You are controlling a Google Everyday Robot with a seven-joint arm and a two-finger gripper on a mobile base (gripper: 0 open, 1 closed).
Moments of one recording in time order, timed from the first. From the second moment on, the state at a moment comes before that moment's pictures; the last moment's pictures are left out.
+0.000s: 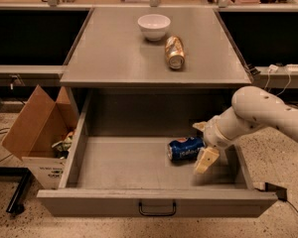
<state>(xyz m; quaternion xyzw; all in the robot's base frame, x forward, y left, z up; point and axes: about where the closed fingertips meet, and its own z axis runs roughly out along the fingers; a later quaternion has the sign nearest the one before) 0.541 -0.173 0.628 -0.63 0.74 0.13 0.20</state>
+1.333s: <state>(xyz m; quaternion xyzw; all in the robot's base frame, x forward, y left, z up) 0.547 -0.206 0.648 -0.59 0.75 0.12 0.25</state>
